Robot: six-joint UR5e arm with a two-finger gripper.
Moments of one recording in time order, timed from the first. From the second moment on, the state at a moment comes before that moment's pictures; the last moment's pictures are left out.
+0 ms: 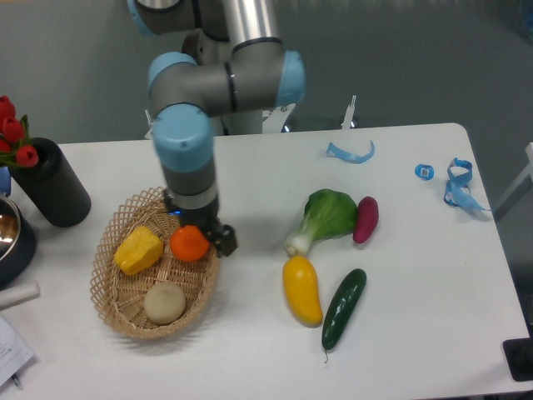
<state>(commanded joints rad) 2.10 -1.88 -1.76 -1.05 1.54 0.87</state>
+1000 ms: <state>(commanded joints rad) 2.00 -1.96 -1.76 -1.04 1.55 0.64</state>
